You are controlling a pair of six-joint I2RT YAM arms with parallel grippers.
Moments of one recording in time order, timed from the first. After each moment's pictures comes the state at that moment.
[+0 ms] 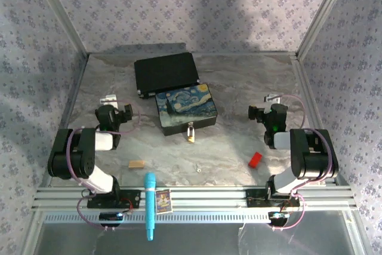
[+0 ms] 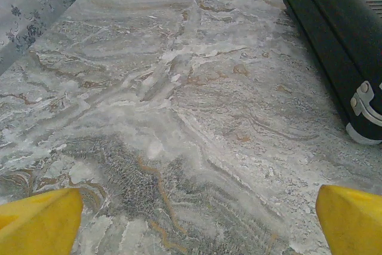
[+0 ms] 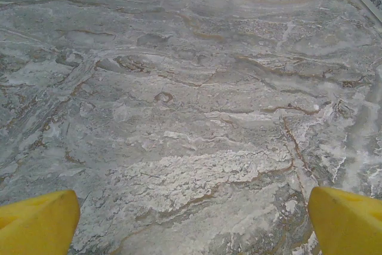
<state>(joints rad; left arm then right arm) 0.00 1.54 0.38 0.74 -0.17 -0.07 -0.03 1.52 0.38 0.69 0.02 -0.02</state>
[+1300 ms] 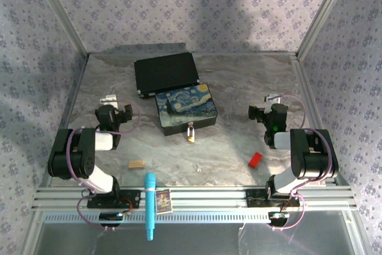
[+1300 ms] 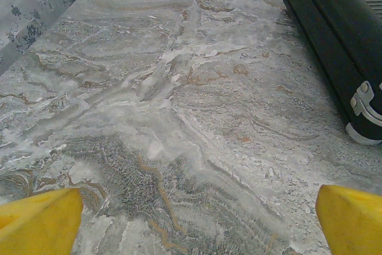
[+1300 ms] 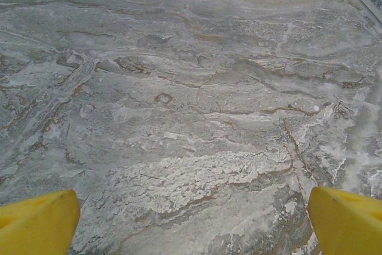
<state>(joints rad) 0.00 1.54 0.38 0.74 -0.17 -0.07 -0.04 1.52 0.38 0.69 0.01 -0.02</state>
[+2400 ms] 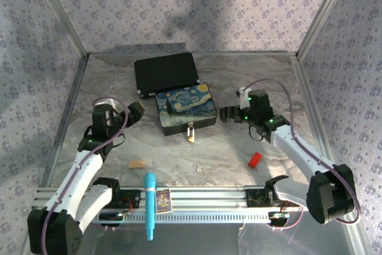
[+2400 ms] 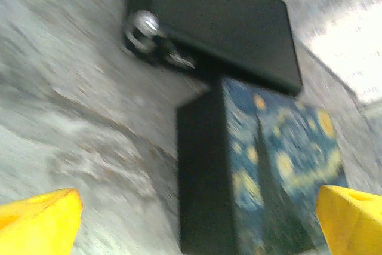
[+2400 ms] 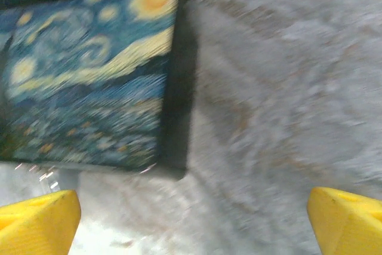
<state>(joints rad) -0.22 0.83 0.55 -0.26 0.15 -0.75 0.42 1.16 0.74 -0.30 -0.15 0.20</state>
